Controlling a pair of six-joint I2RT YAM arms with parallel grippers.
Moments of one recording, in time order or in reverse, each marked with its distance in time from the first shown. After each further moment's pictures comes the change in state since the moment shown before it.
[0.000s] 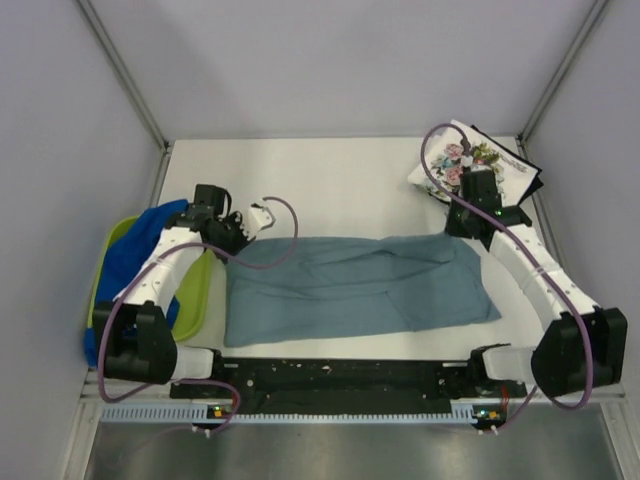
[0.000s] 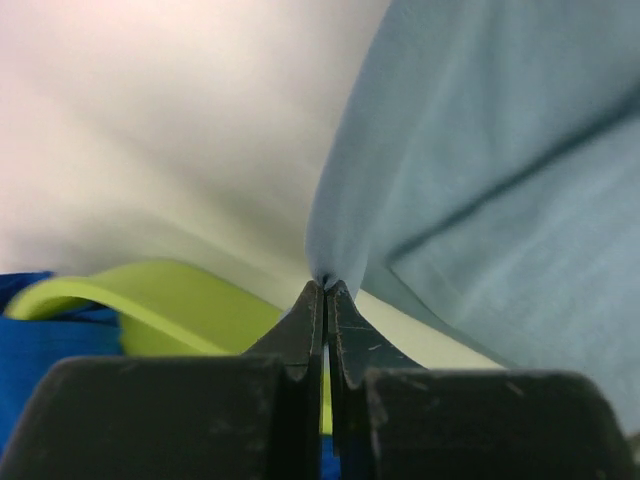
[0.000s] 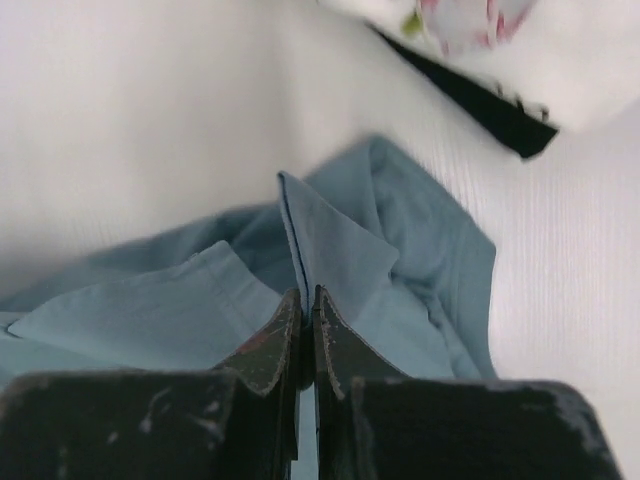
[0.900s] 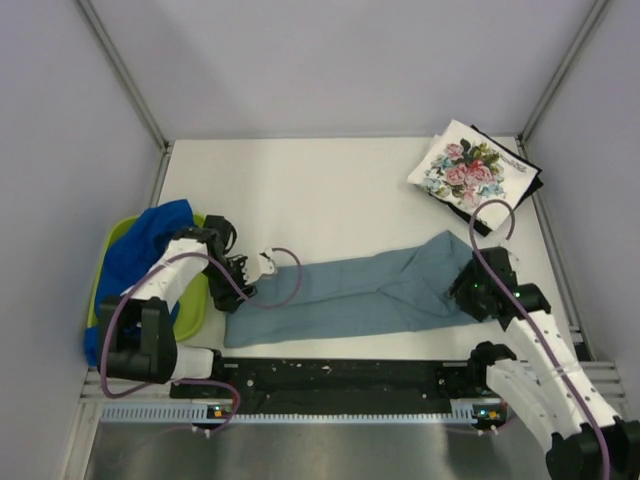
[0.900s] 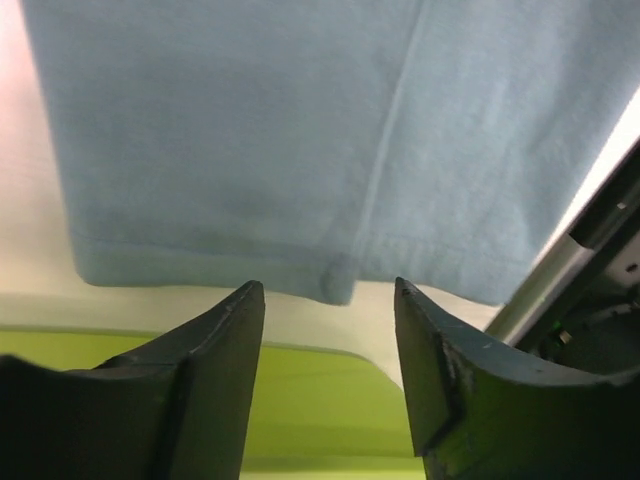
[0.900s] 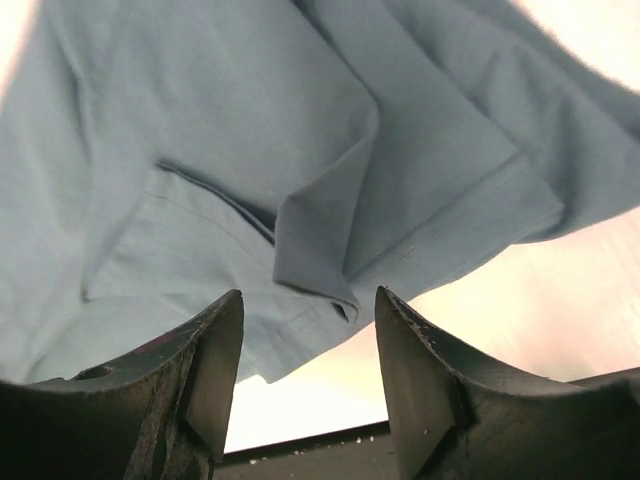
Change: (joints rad) left arm -0.004 -0.016 -0.220 -0.268 0.042 0.265; right arm 0.000 -0.565 -0.560 -0.250 -0.074 0.547
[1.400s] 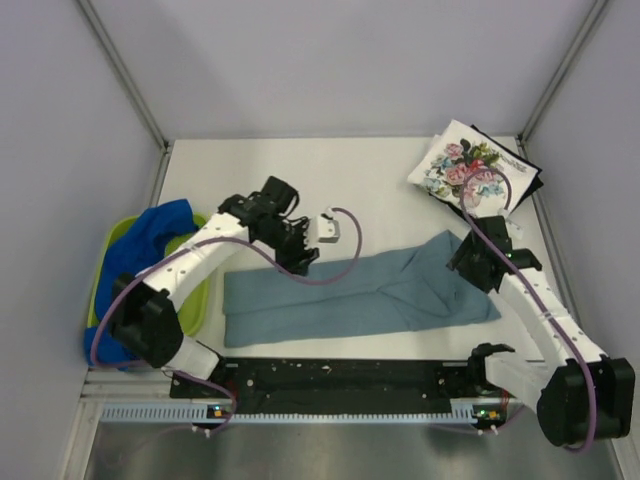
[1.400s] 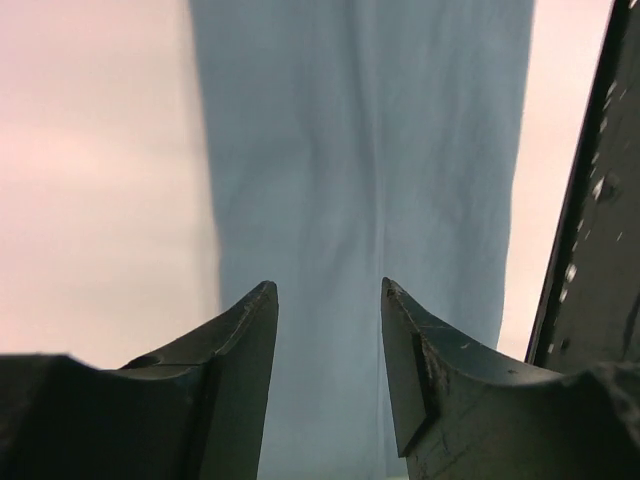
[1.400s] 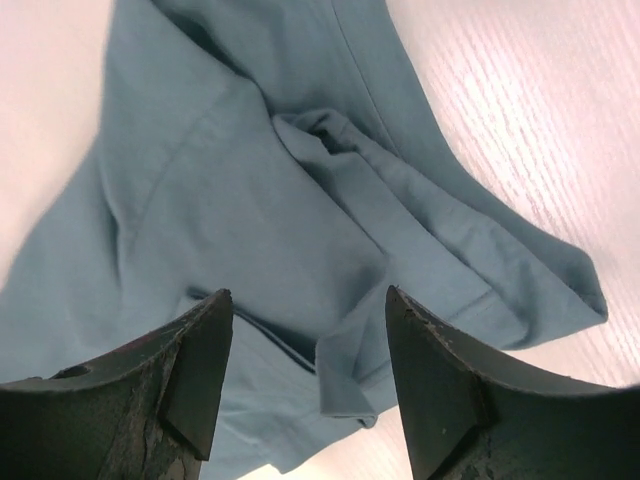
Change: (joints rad) left arm -0.370 0.082 0.387 0.035 0.243 -0.266; right arm -0.064 0.233 0.197 0.093 0.137 -0.121
